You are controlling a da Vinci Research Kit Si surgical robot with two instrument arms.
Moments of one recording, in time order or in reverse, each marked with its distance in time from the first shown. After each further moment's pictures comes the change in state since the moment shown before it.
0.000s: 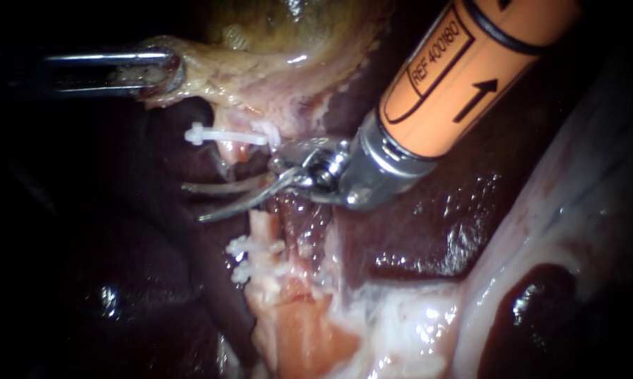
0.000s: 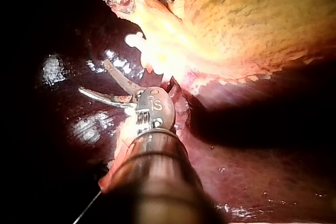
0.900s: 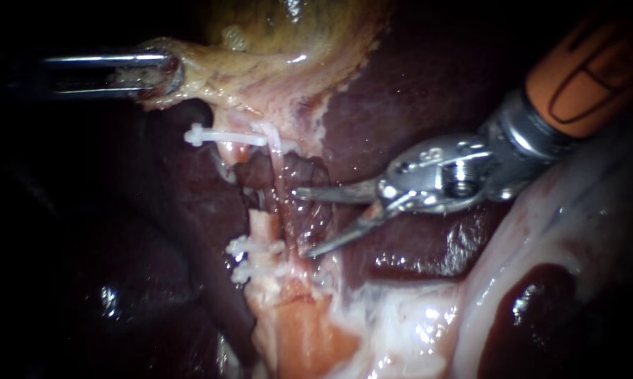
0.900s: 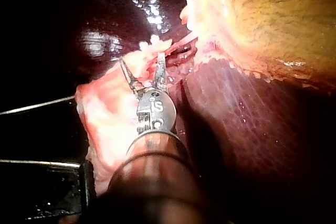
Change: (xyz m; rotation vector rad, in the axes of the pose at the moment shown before) right arm -0.003 -0.009 -0.010 -0.574 -0.298 -0.484; left arm 0.000 0.000 0.000 0.000 -0.006 -0.006
